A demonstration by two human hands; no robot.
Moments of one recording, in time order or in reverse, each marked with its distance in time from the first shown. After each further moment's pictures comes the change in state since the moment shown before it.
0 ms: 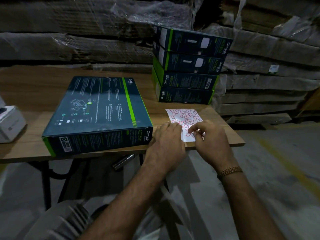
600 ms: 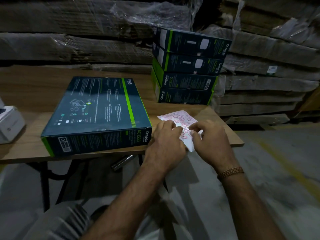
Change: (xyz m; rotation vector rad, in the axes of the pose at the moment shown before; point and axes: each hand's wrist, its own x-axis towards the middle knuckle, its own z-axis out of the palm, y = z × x) left_hand -0.002 -0.003 0.001 -0.125 0.050 -0.069; right_hand 0.001 -0.009 -0.006 -0.019 0.015 0.022
